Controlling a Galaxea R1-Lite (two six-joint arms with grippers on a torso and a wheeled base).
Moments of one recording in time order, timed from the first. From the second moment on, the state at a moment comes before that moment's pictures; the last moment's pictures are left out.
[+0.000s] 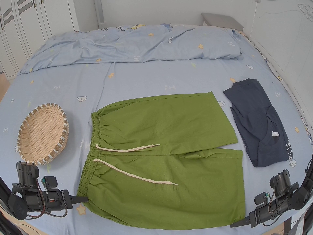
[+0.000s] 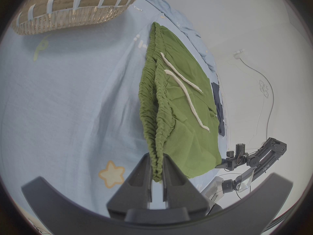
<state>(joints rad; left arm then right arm) 0.05 1.68 -0.03 -0.84 -0.63 -0.37 0.18 1.91 -0.02 -0.65 0.71 0.09</state>
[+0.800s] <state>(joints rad) 0.05 1.67 -0.02 -0.83 -0.64 -0.40 0.03 1.74 -0.02 -0.57 0.70 0.05</state>
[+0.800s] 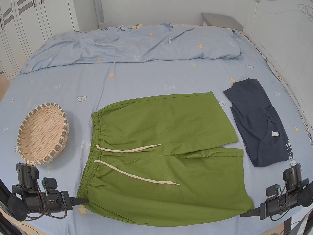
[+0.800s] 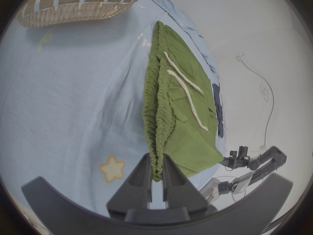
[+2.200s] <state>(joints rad) 0.03 1.68 -0.92 -0.27 -0.64 -0.59 0.09 1.72 -1.36 0.10 0.70 0.23</state>
